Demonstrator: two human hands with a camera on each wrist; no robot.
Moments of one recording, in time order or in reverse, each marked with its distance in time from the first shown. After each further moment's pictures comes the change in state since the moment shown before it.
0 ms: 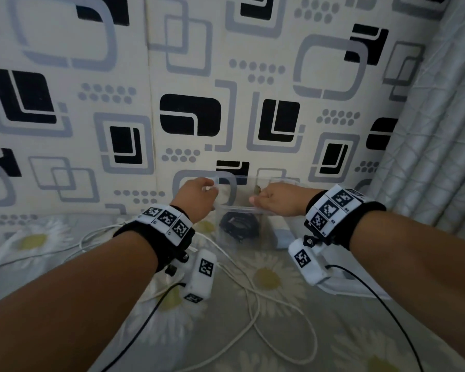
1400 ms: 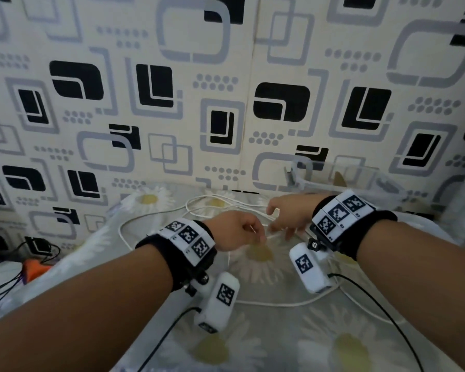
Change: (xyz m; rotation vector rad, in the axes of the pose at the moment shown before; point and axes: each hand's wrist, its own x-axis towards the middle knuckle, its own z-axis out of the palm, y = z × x) left_hand -0.122 -0.089 -0.072 0.219 -0.434 0.105; right_hand -0.003 -0.154 0.076 -0.008 -0.252 0.045
